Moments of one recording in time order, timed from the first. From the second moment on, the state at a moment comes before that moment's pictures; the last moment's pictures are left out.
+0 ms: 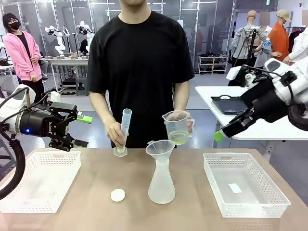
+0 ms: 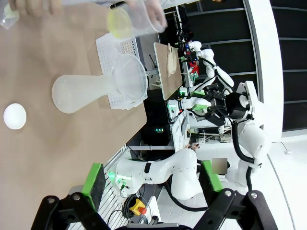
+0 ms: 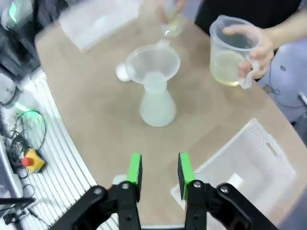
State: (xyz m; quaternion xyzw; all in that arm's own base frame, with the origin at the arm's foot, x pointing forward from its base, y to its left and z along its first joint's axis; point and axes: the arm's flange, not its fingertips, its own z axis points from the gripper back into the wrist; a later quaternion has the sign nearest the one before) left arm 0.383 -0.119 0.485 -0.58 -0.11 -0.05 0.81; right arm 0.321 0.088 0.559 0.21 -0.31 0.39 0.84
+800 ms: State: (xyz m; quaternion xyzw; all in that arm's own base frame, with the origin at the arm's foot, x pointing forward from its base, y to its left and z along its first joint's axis) left arm 0.383 -0.119 0.485 -0.58 -0.11 -0.05 0.81; right arm 0.331 0.080 0.555 0.31 -0.30 0.30 0.85
